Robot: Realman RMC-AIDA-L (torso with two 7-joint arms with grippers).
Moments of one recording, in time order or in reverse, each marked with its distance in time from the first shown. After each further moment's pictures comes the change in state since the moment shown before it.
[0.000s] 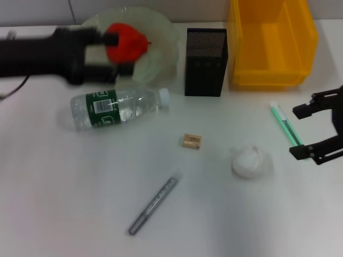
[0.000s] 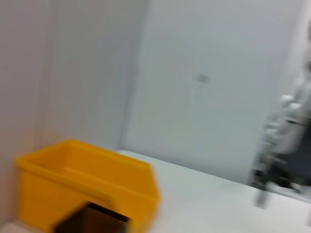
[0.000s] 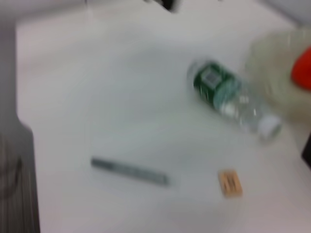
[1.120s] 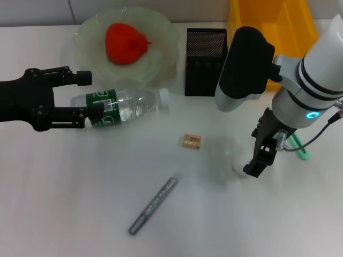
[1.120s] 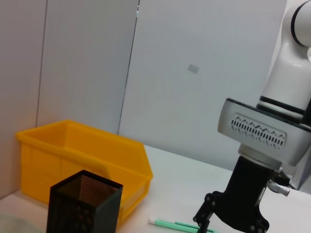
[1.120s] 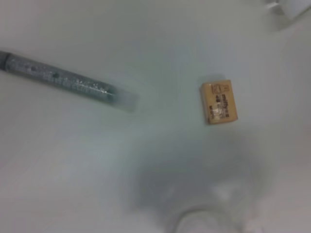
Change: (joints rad) left arm 0.138 0.018 -0.054 -0.016 0.000 0.164 0.111; right arm 0.242 0.008 -0.865 0.236 -0.418 0.419 0.625
